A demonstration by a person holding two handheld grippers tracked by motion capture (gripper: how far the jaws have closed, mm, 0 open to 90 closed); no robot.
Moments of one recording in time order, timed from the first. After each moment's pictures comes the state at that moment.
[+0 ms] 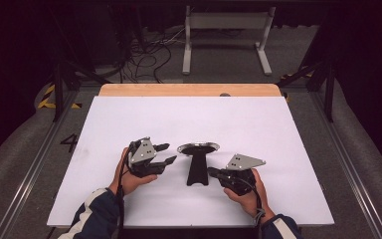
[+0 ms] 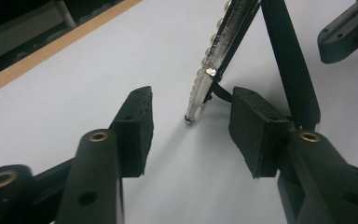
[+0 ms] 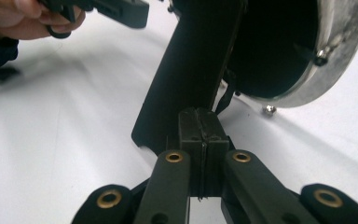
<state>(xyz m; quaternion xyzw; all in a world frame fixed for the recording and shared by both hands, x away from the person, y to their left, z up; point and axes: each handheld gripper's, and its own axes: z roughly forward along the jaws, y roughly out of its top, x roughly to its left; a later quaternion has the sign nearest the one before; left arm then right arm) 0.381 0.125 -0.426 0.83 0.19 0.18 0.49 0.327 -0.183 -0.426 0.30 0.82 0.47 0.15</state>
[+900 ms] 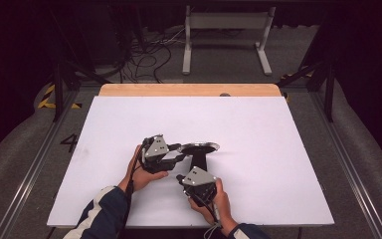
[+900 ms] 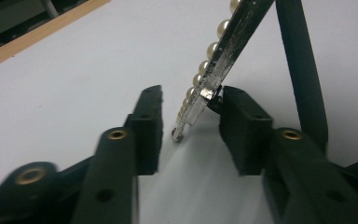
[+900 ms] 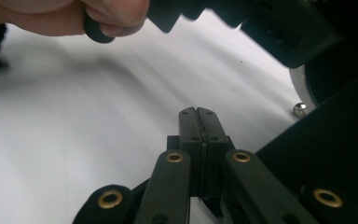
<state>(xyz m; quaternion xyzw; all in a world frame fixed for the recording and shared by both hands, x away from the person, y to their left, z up) 0.398 0.097 -0.435 0.84 0.18 0.16 0.48 0.312 -0.080 -0.460 0.29 0.83 0.42 0.22</state>
